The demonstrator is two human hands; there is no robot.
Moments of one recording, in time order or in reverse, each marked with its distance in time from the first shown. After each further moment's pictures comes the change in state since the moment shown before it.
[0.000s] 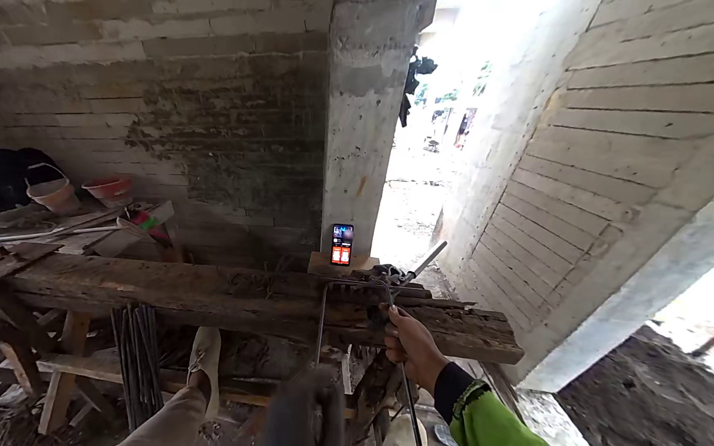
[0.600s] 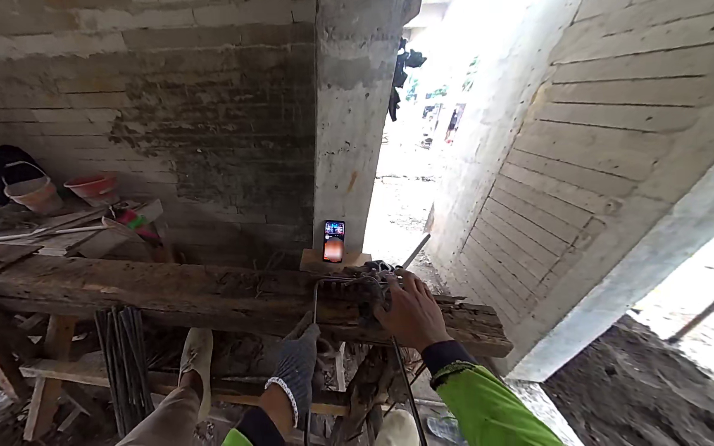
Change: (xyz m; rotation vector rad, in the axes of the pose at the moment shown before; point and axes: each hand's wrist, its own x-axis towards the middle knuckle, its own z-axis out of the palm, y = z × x) left_hand 0.105 -0.024 0.053 -0.742 -0.278 -0.921; right_hand 0.025 -0.041 -0.015 -1.628 0.266 -0.697
